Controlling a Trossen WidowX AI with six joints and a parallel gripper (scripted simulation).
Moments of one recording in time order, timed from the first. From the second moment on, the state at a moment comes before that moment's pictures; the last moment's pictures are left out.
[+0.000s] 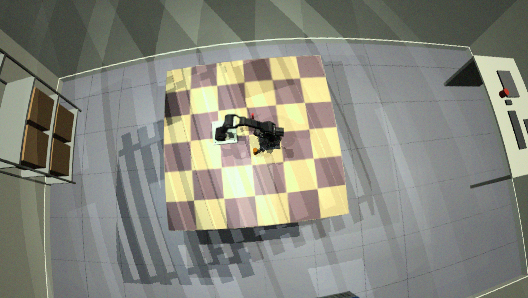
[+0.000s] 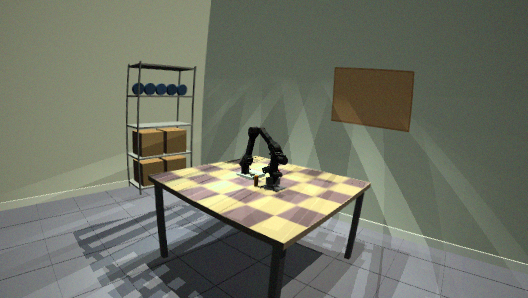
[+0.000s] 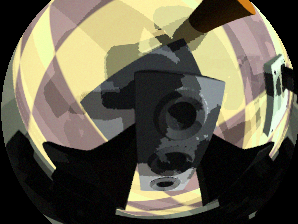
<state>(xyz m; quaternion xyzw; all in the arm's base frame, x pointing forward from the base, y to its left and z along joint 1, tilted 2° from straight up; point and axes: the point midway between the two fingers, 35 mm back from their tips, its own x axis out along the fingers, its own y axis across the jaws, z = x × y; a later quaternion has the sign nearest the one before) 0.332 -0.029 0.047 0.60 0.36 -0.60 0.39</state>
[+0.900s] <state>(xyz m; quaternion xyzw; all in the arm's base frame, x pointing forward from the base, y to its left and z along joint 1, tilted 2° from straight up) 0.332 -0.029 0.040 0.60 0.36 -0.60 0.39</state>
